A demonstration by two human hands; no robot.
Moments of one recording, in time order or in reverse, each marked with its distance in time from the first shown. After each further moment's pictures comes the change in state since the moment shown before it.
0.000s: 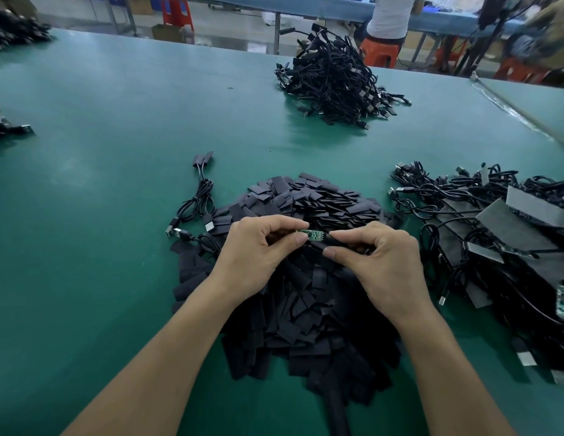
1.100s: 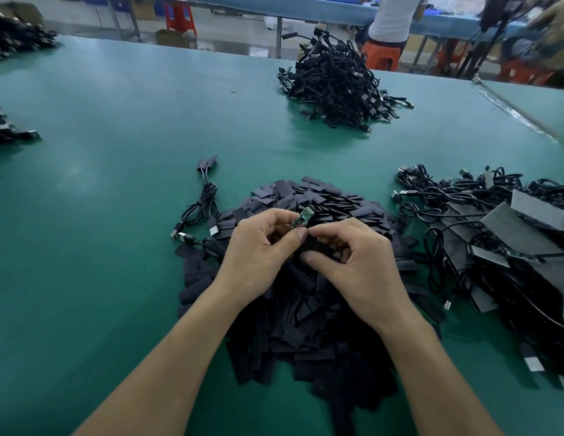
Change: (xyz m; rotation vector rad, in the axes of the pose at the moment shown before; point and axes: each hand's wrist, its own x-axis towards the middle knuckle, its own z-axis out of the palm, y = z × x) left_hand 0.002 0.001 0.003 -0.231 0.033 -0.043; right_hand -0.002 -0.017 0.020 0.001 -0.096 -0.079
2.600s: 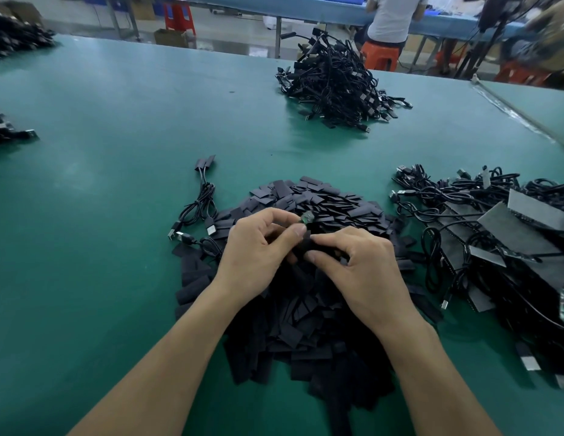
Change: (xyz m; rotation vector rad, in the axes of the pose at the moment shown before) left_hand 0.000 -0.002 0.002 0.010 0.029 -0.014; right_hand -0.005 0.003 -0.006 -0.270 0.003 -0.046
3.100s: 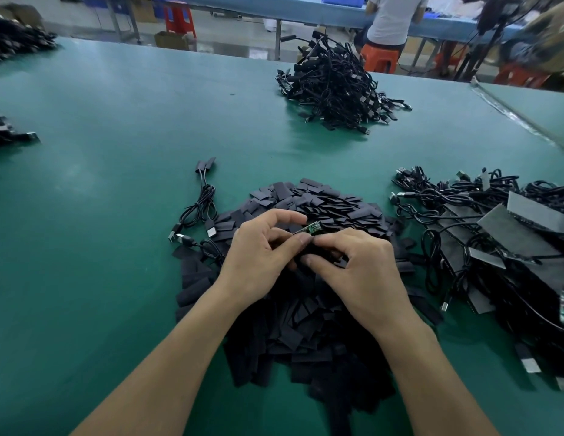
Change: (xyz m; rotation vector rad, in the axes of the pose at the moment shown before) left_hand -0.001 -0.002 -0.001 0.010 -0.088 0.009; right_hand 0.001 0.000 0.002 0.044 0.021 -0.060
